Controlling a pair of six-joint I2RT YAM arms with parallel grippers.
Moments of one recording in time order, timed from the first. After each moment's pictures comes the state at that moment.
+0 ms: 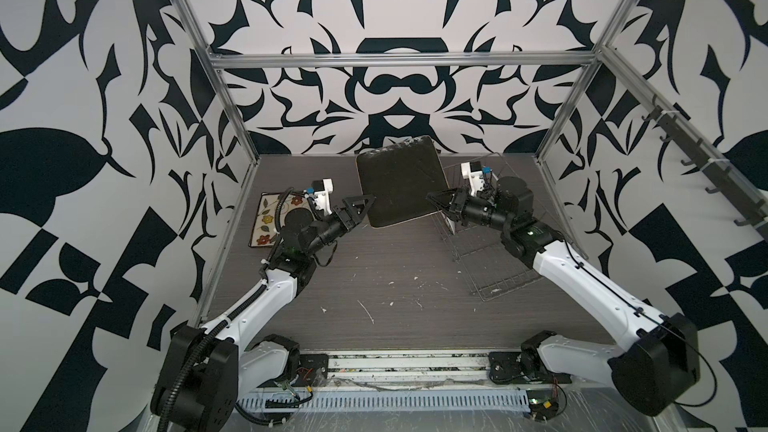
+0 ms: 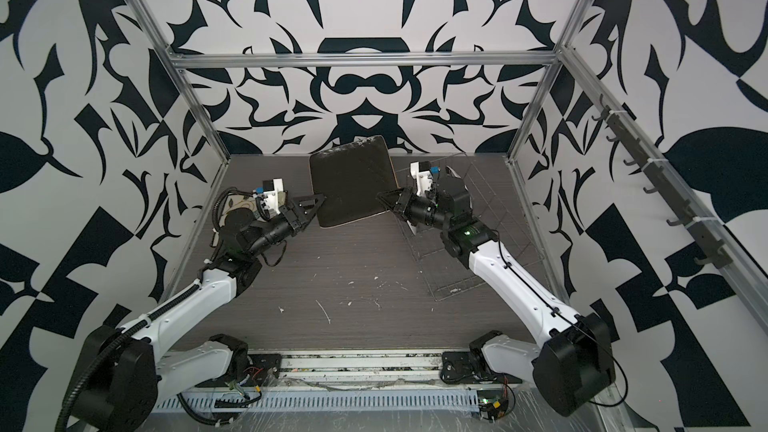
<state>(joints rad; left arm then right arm) -0.35 1.13 0.57 0.58 0.54 -1.10 0.42 1.22 0.95 0.09 -0.63 1.10</state>
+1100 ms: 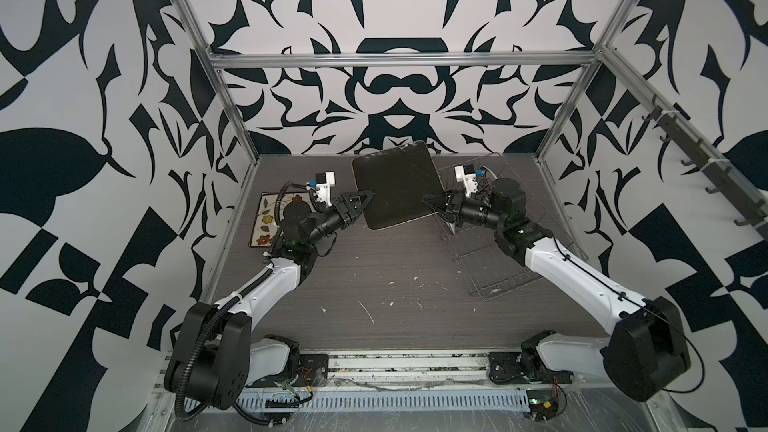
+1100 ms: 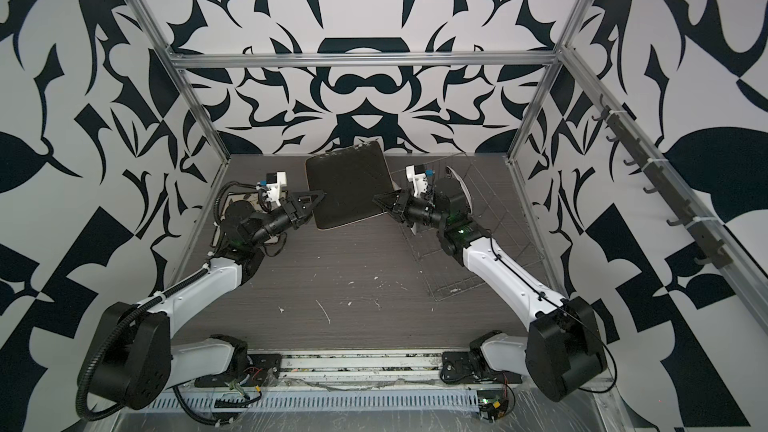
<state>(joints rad) -0.30 1.26 0.62 0.73 0.69 -1.21 0.41 1.27 0.91 0.19 -0.71 1.15</state>
